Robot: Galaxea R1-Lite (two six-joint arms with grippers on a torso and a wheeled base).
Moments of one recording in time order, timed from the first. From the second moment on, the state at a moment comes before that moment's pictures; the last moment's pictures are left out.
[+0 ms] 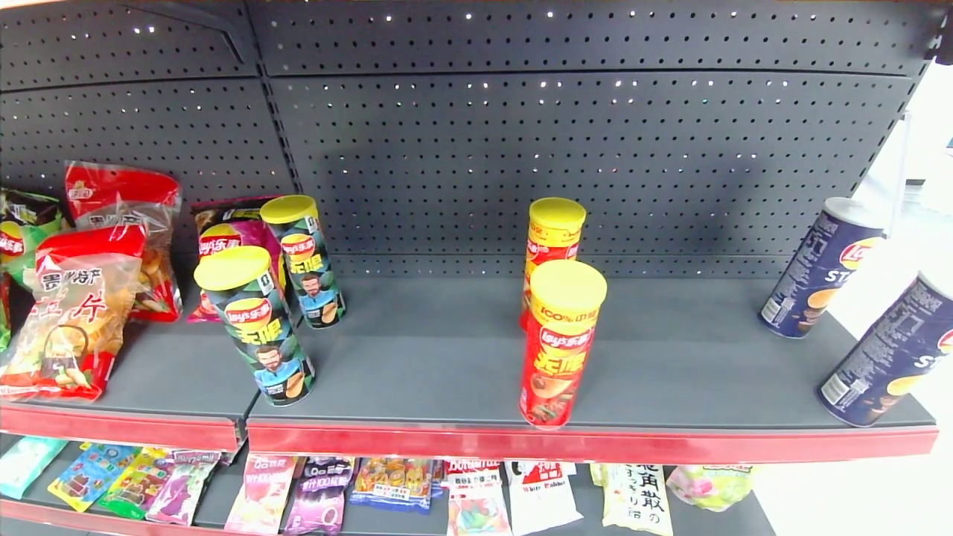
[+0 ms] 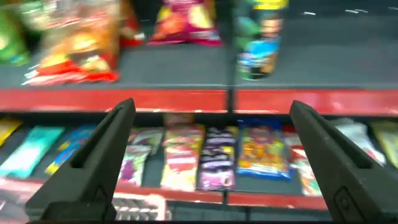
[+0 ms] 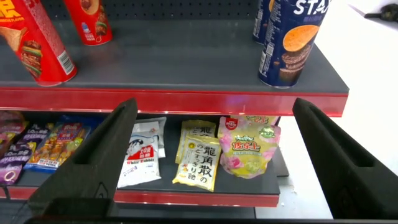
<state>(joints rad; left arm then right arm) -0.10 0.10 0.00 -0.06 0.18 0.06 0.00 0.00 0.00 0.00 0.01 -0.01</state>
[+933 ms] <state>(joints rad) -0.10 0.10 0.00 -0.06 0.07 0.09 0.00 0.00 0.00 0.00 0.01 -0.01</state>
